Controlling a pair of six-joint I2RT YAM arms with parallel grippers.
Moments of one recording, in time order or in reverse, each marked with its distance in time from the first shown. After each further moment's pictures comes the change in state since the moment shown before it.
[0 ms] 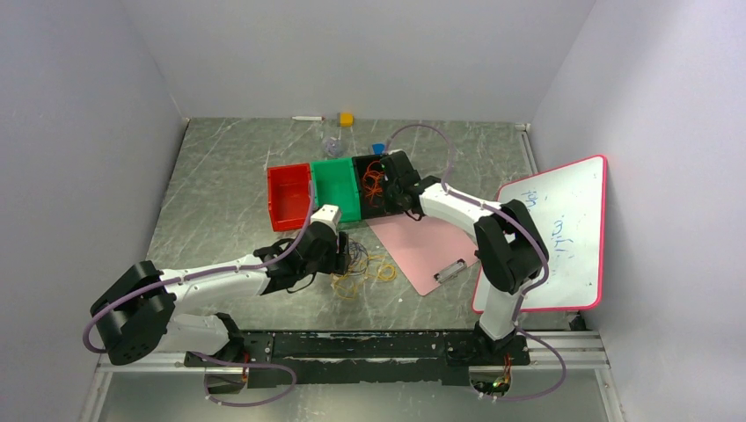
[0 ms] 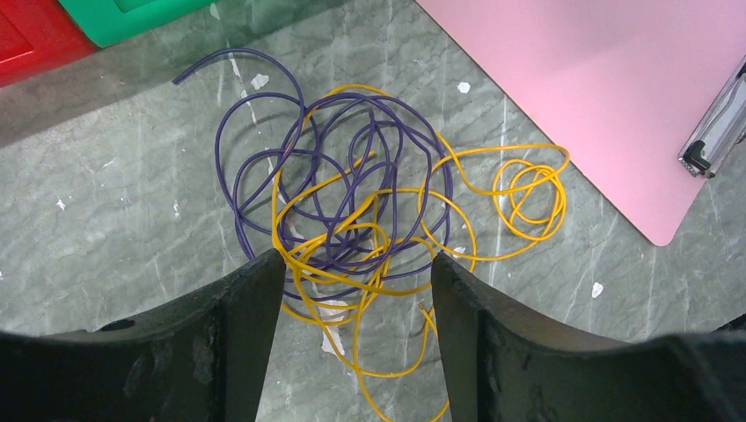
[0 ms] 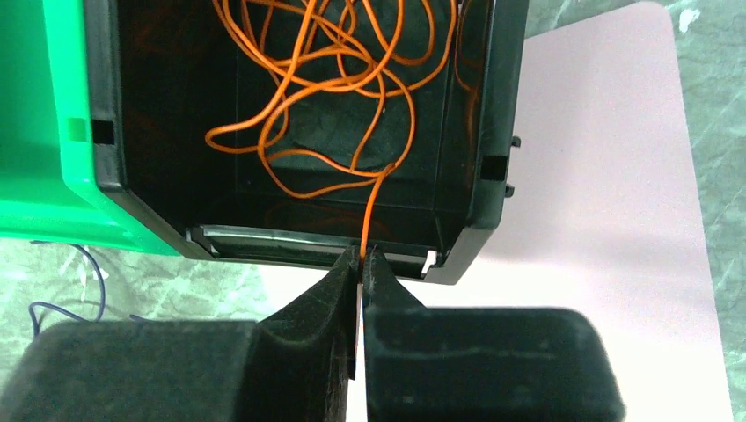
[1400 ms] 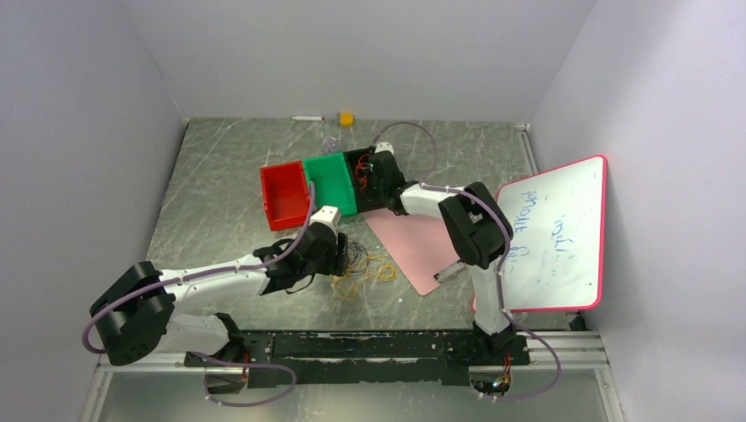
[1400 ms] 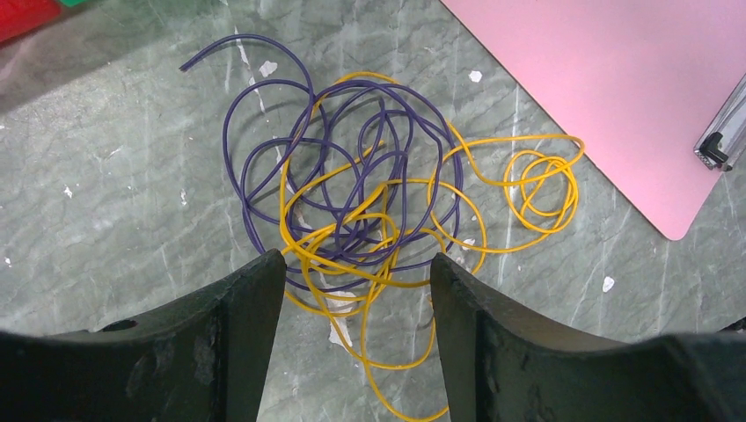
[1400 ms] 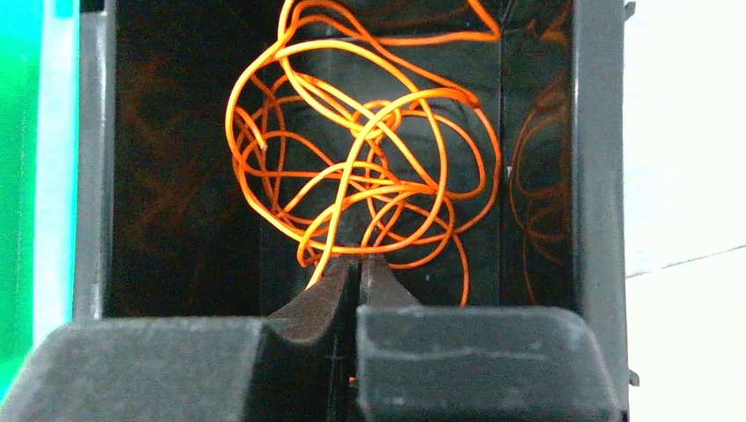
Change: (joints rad) left arm 0.000 -0.001 0.000 -0.025 -0.002 -0.001; right arm 0.001 0.290 0.109 0.399 0.000 0.012
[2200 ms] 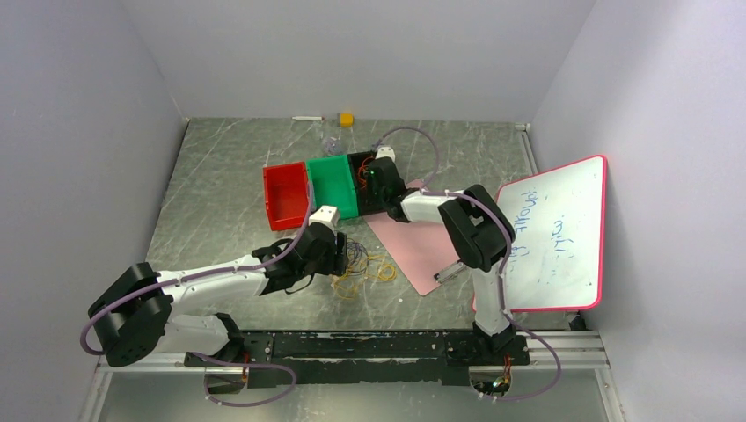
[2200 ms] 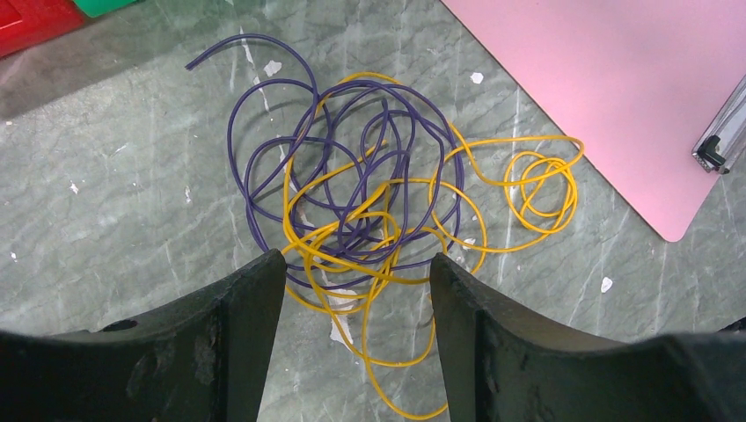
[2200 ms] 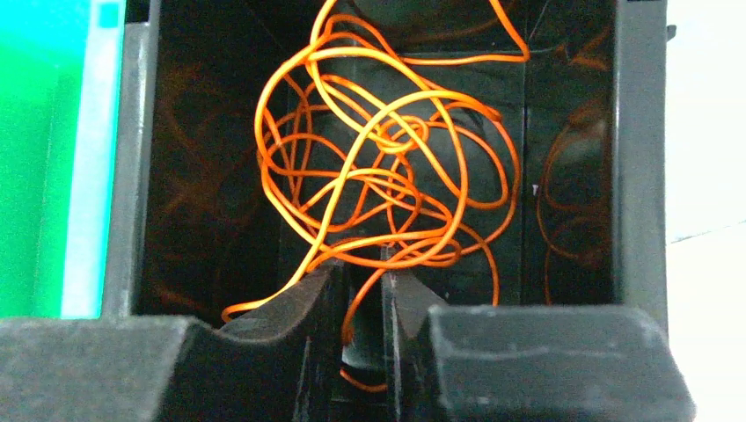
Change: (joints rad) left arm 0.000 -0.014 0.000 -0.013 -0.007 -0.008; right arm 0.018 -0.024 -0.100 0.158 0.039 0.029
